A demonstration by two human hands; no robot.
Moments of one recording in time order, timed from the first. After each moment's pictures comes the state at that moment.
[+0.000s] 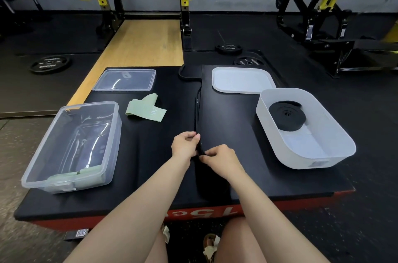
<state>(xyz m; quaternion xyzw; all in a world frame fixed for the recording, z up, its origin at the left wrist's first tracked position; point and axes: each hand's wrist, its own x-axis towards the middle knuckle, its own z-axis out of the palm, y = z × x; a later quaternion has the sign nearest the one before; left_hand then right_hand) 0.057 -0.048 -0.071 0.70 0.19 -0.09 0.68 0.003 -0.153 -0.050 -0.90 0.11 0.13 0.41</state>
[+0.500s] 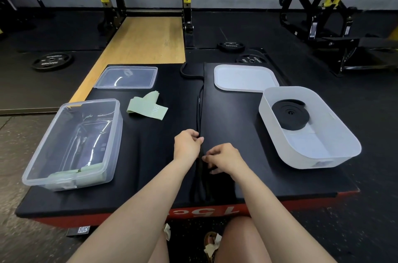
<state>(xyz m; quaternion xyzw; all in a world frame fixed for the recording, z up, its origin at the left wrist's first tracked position) 0.058 -0.046 -0.072 0.86 0.10 -0.06 0.50 0.011 -0.158 -0.057 -0.84 0.15 0.17 0.50</state>
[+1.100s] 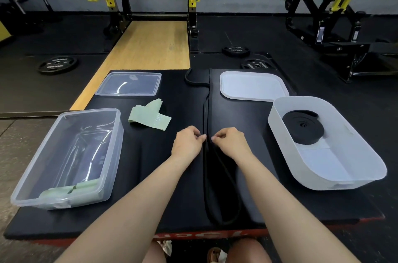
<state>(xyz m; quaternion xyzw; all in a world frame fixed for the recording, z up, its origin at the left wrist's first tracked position) 0.105 -0.036 -0.063 0.91 0.05 -0.07 0.41 0.088 -0.166 -0.048 -0.90 0.12 0.06 0.41</state>
